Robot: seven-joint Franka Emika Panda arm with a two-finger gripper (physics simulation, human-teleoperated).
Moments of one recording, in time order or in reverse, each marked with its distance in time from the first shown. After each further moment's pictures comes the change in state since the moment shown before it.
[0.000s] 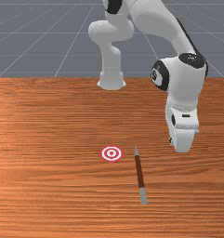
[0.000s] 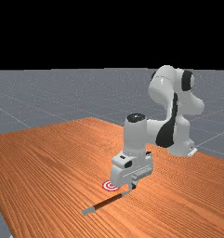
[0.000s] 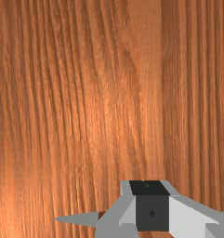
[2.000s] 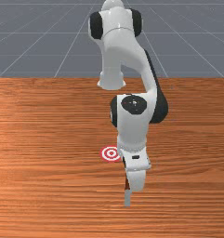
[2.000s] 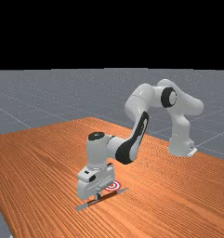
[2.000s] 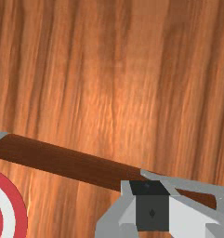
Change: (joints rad) arm -0.227 0.296 0.019 0.274 -0.017 0.007 -0.402
